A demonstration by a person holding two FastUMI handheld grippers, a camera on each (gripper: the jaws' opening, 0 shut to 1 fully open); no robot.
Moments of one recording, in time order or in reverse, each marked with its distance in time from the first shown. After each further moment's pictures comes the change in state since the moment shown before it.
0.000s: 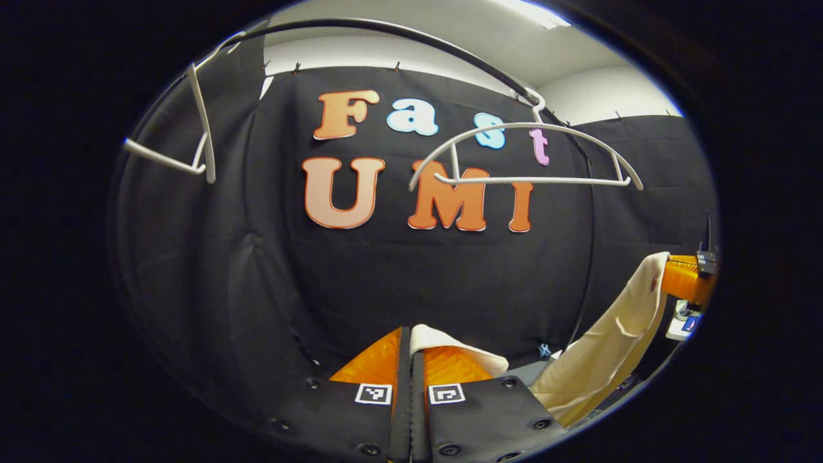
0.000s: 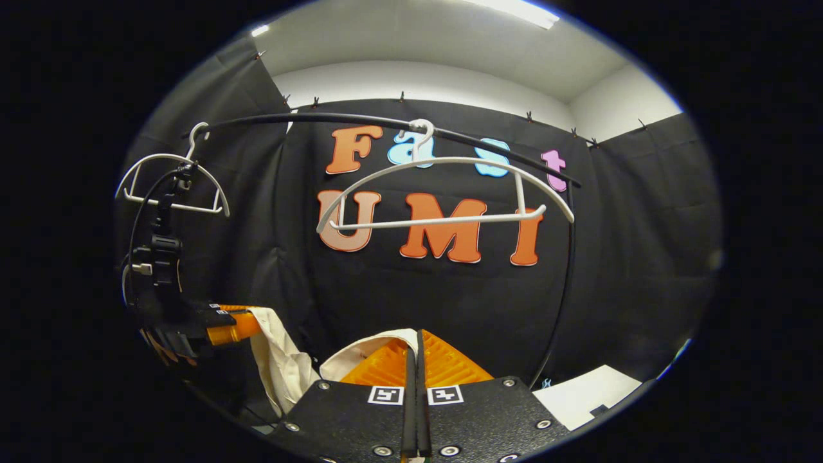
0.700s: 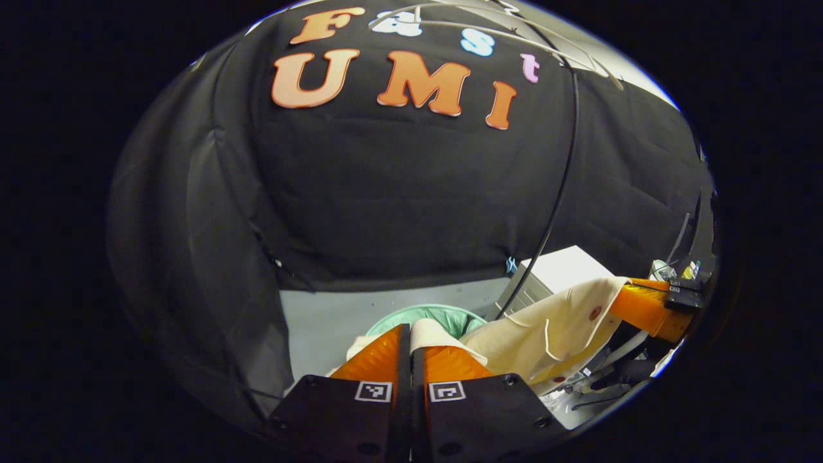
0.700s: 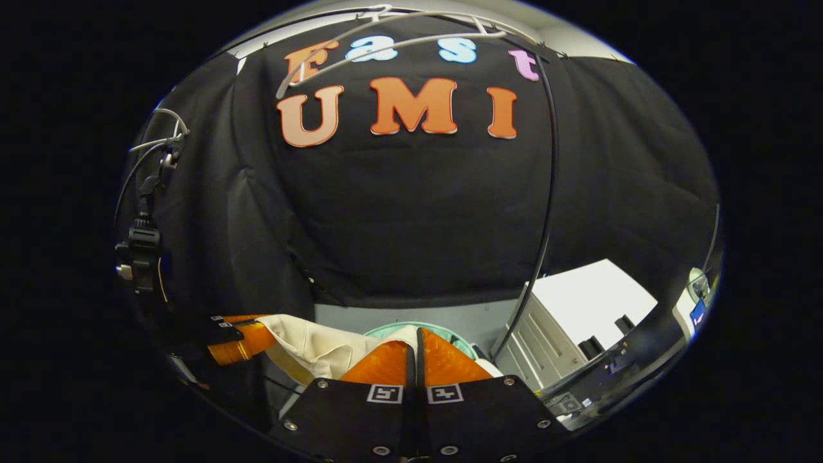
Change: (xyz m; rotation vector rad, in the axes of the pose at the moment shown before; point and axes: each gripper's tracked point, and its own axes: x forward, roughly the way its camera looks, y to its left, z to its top) left arm -0.031 -0.036 -0.207 -0.058 0.516 -0.074; right arm -0.028 0.006 -0.222 0.164 0.499 -0.100
